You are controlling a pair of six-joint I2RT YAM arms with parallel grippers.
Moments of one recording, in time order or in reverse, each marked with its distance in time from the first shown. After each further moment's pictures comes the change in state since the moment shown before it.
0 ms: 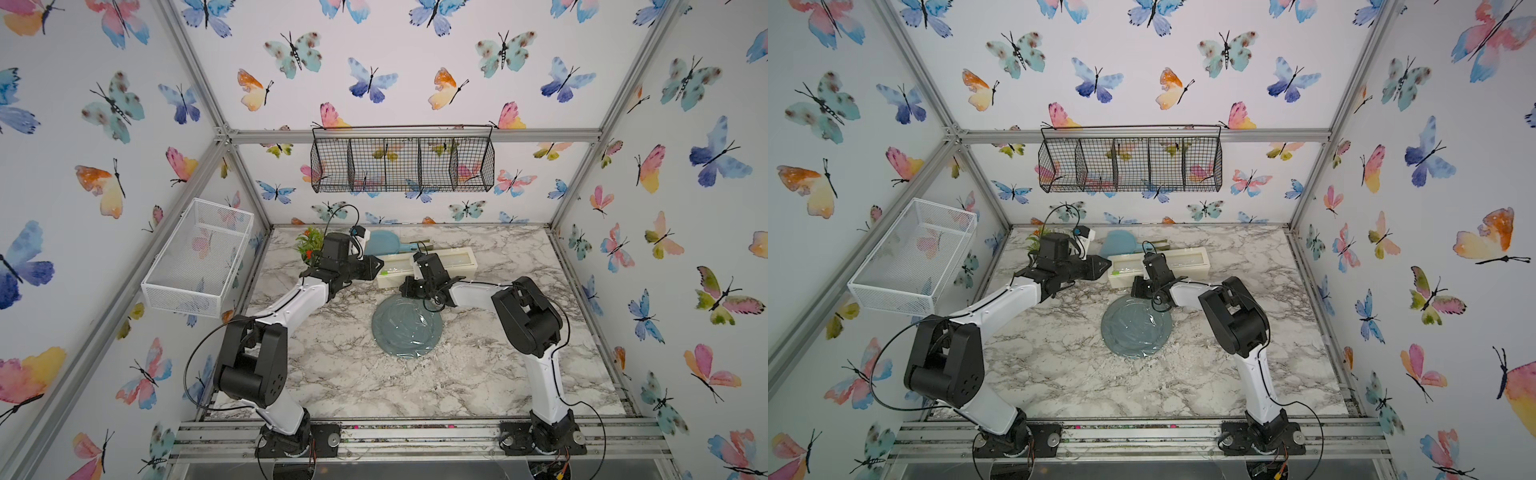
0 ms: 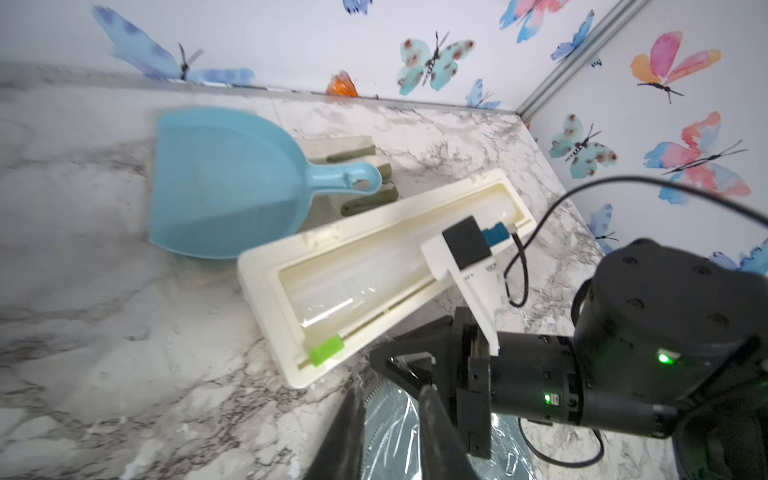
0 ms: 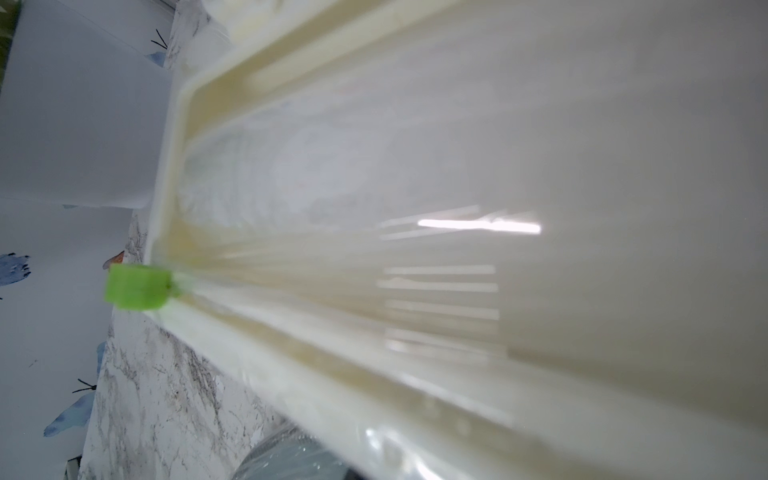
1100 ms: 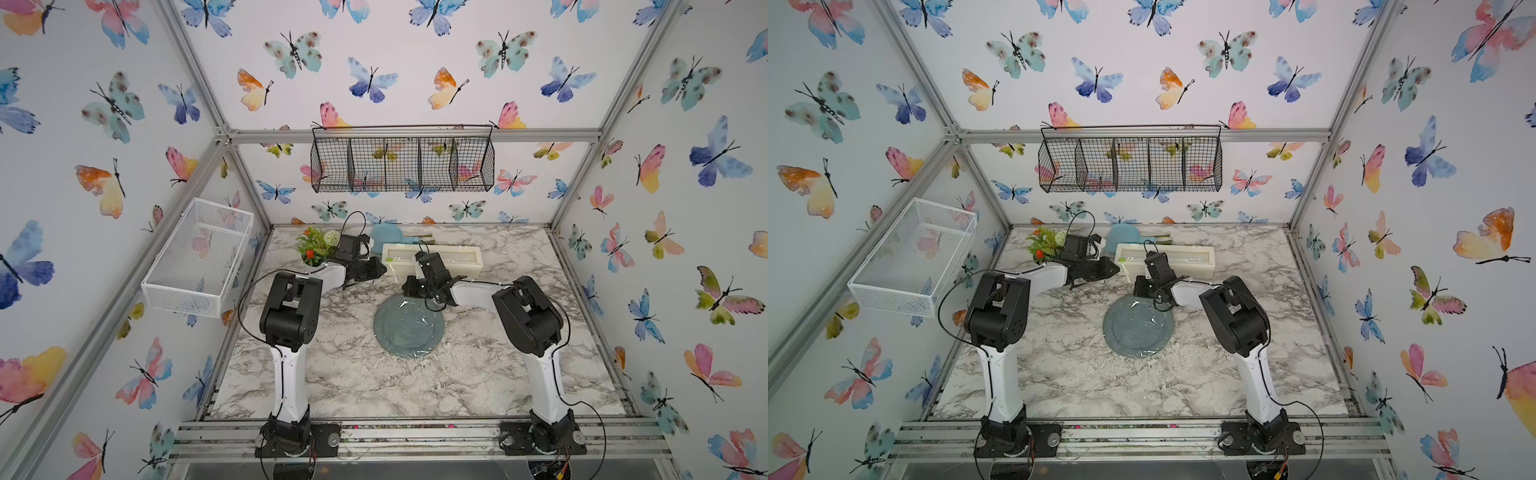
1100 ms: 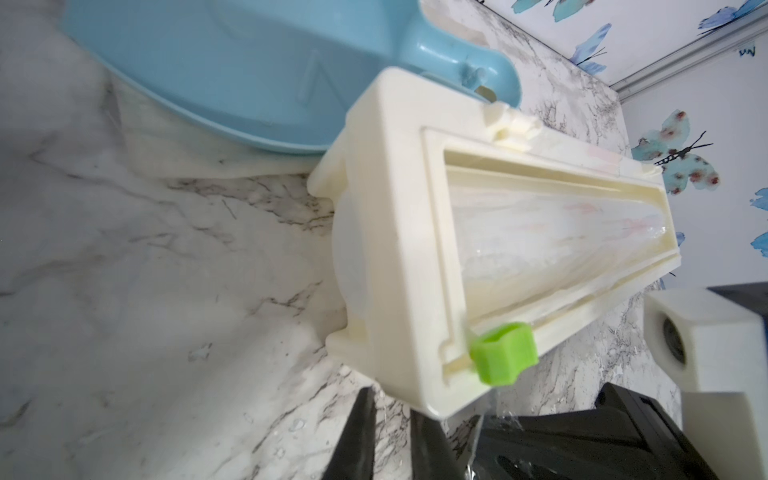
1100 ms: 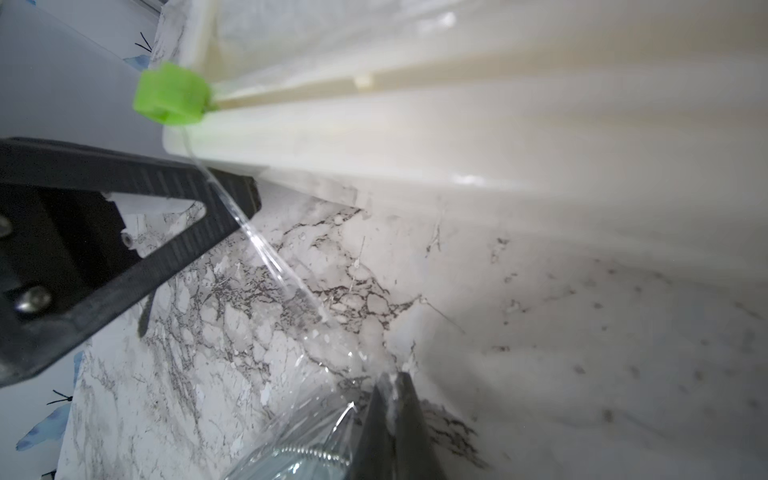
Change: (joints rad) left arm 0.049 0.472 0.305 -0.010 0.006 -0.106; right arm -0.012 0.000 -0.006 -0.005 0.026 -0.023
